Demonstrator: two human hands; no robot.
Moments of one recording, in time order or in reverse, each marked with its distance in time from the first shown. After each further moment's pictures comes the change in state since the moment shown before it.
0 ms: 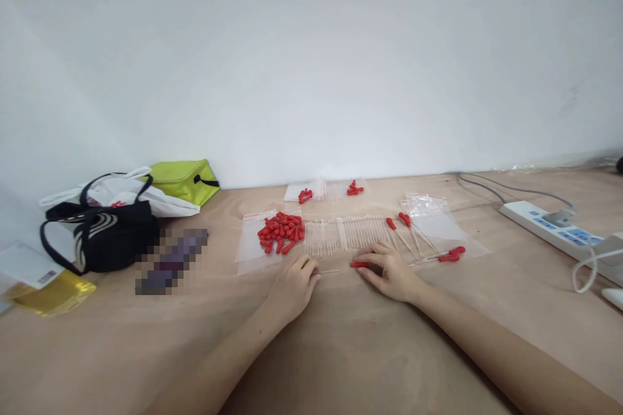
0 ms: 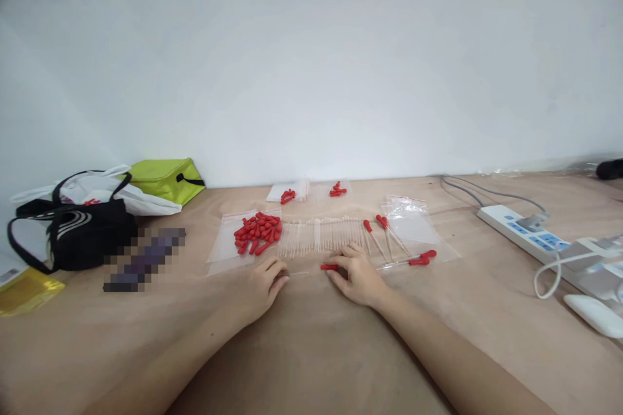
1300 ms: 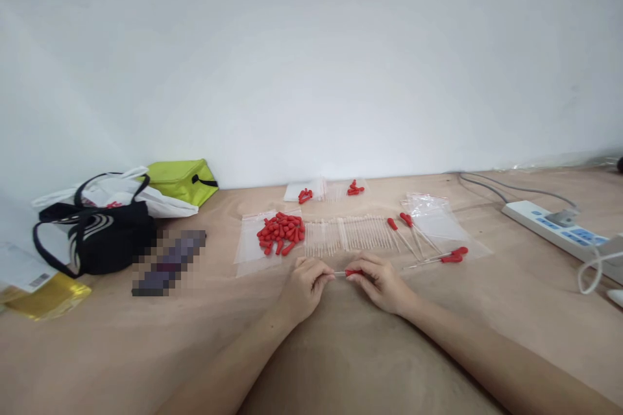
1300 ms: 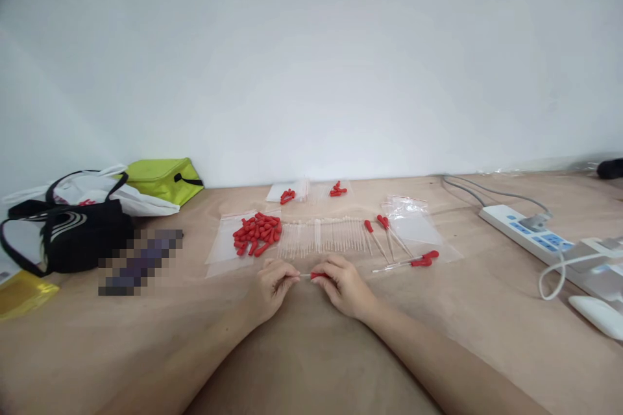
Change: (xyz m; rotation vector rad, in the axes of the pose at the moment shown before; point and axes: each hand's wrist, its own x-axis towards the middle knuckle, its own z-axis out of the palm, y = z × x) left_hand 0.009 0.006 0.020 -0.292 0.260 0.140; right_hand 0.003 -0.025 0.016 0.253 0.095 -0.071
